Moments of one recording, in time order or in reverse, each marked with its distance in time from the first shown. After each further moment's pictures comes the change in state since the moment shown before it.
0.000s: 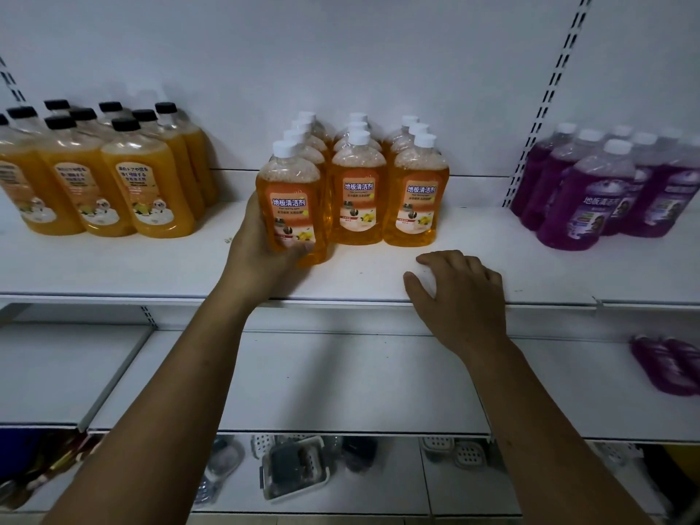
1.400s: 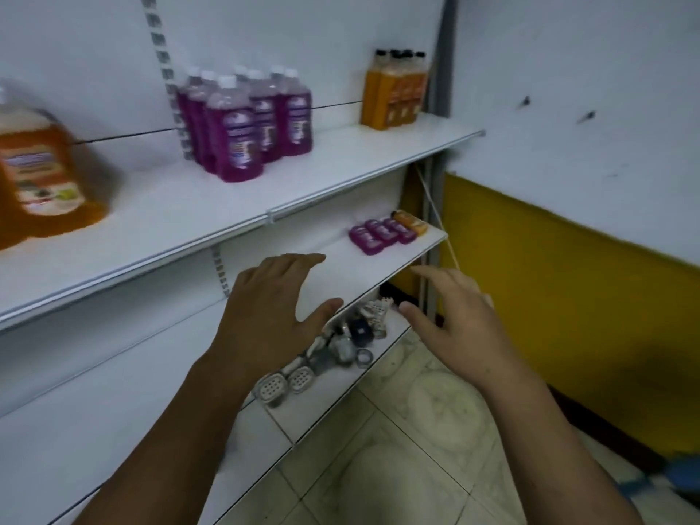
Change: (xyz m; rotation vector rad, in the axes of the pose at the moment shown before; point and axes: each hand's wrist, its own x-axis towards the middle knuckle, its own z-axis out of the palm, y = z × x) left_hand -0.190 0.140 0.242 0.251 -0.651 0.721; right_hand -0.304 0.160 -0.180 -0.099 0.135 0.572
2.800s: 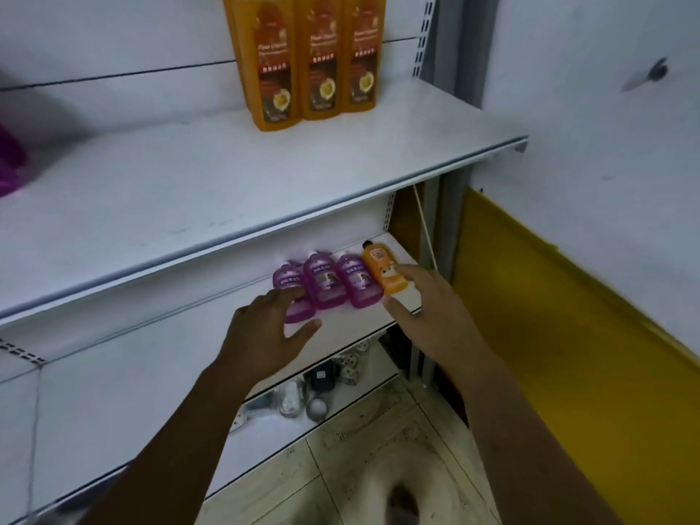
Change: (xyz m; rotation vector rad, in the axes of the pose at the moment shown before) left_hand 0.431 0.030 0.403 0.016 -0.191 -0.473; right_hand 0.474 0.441 0.100 0.289 -0.355 -0.018
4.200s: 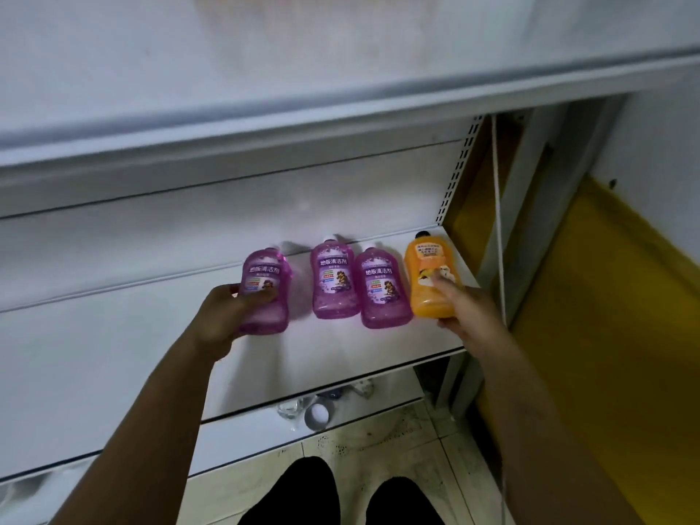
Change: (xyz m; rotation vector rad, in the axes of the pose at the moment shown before) left_hand 0.114 -0.117 0.127 -1.107 0.108 -0.684; right_hand 0.201 0.179 0.113 0.809 -0.200 0.595
